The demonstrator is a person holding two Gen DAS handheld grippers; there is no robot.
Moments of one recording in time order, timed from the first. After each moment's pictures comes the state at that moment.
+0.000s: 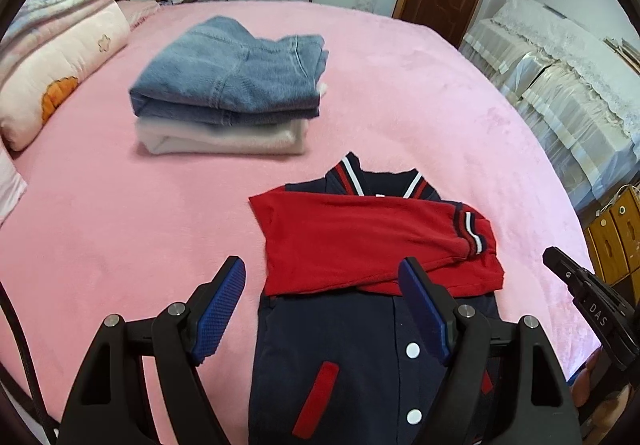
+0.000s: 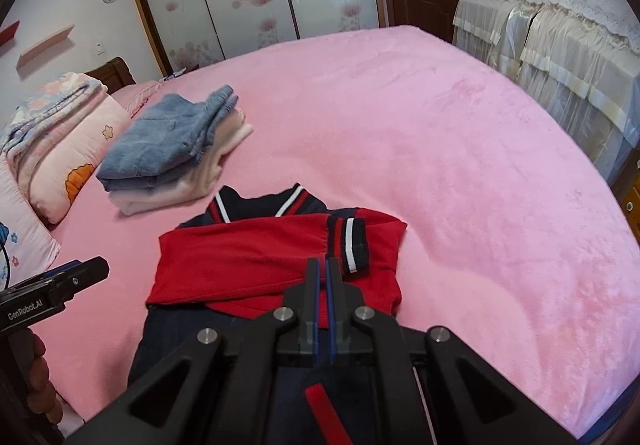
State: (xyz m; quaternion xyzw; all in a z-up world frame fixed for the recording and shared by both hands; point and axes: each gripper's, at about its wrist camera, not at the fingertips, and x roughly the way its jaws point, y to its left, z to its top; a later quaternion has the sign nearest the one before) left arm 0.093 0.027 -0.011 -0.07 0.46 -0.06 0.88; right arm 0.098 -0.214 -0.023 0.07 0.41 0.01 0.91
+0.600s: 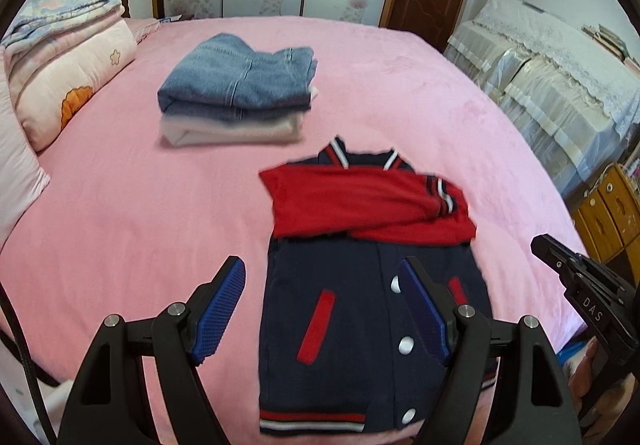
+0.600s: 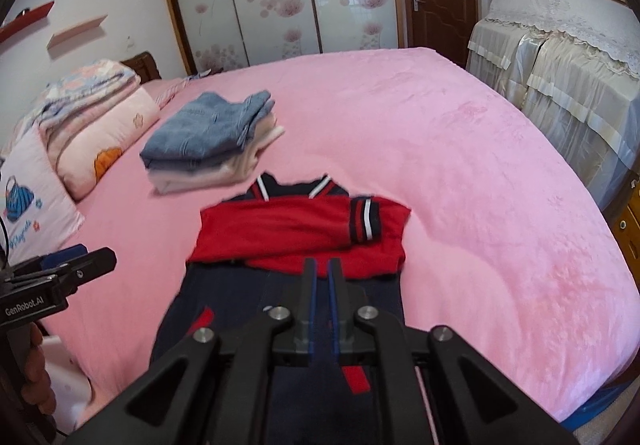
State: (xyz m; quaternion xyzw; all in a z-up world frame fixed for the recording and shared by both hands) left arm -0.004 0.032 0.012 -0.05 0.45 -0.07 0.89; right arm 0.016 -0.192 0.004 0.04 0.39 0.04 0.92
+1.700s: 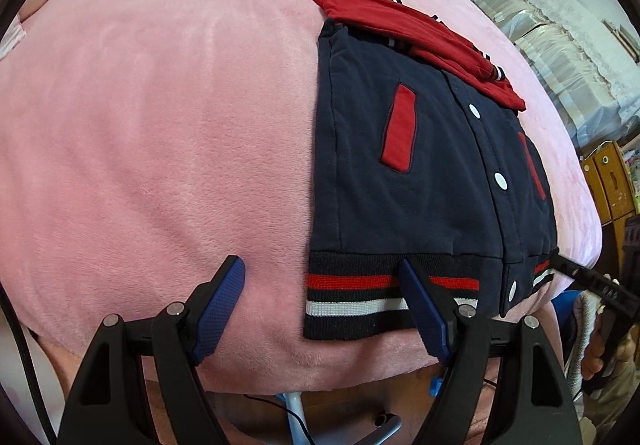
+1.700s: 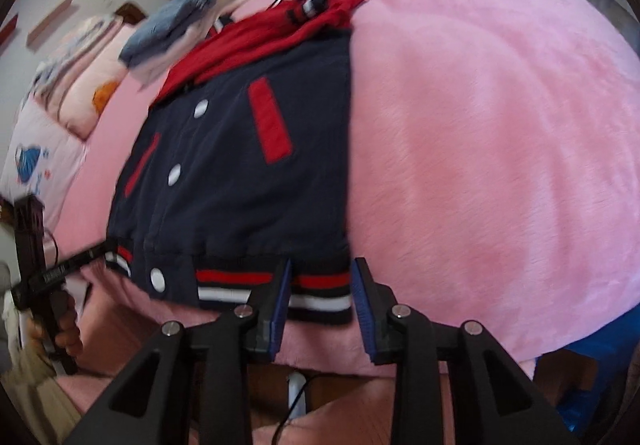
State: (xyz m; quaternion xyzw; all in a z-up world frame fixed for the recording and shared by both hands) left arm -0.070 0.092 -0.161 -0.12 0.56 -0.11 0.82; right arm -0.066 -0.260 -0.151 0.12 0.56 0.10 0.81
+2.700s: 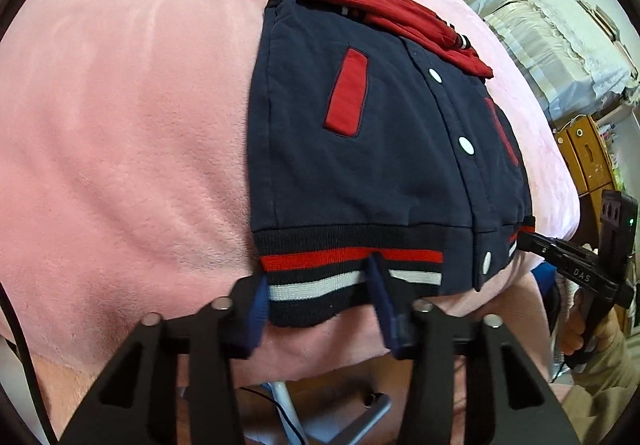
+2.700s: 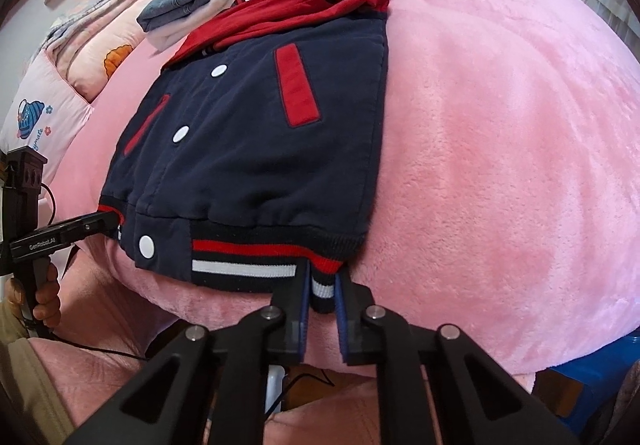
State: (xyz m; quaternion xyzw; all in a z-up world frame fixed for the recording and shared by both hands) left arm -0.072 0.071 -0.165 -0.13 0.58 -0.17 0.79; right arm -0.068 -0.242 -0.159 0.07 0.56 0.12 0.82
